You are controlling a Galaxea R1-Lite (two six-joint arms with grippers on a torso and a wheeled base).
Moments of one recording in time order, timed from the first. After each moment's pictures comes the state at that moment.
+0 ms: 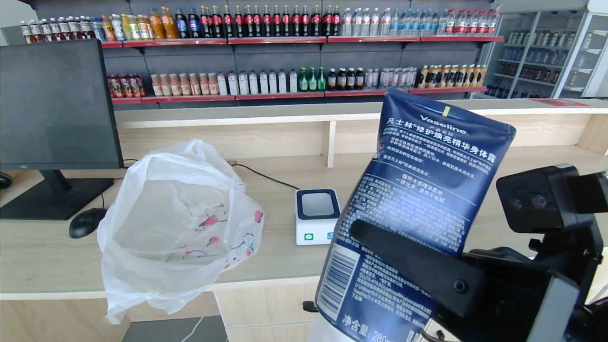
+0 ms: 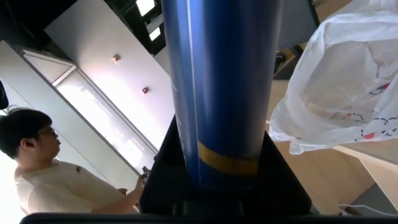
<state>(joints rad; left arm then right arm) 0.00 0.00 0.00 0.01 0.00 0.00 1.03 1.55 -0.37 -1.57 0.12 0.82</state>
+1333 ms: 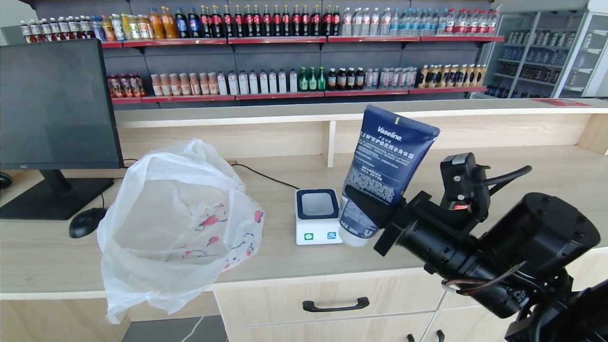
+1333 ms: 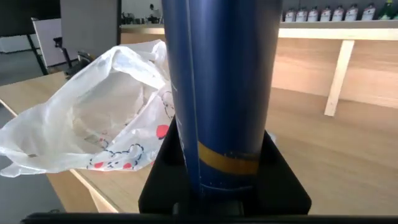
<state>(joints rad) 0.00 0.00 0.00 0.01 0.00 0.00 0.67 1.82 -0.49 -1.57 0.10 0.12</state>
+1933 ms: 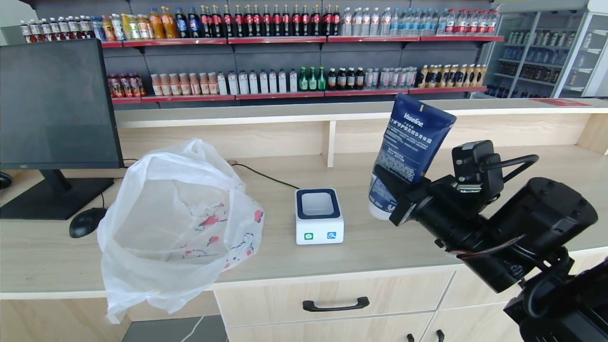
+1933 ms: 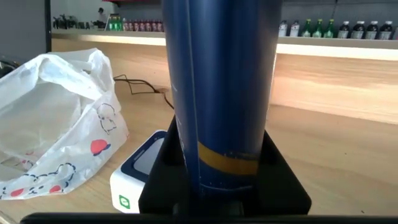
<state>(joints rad) 0.00 0.00 0.00 0.01 0.00 0.00 0.56 1.83 -0.52 -1.57 -0.03 -0.02</state>
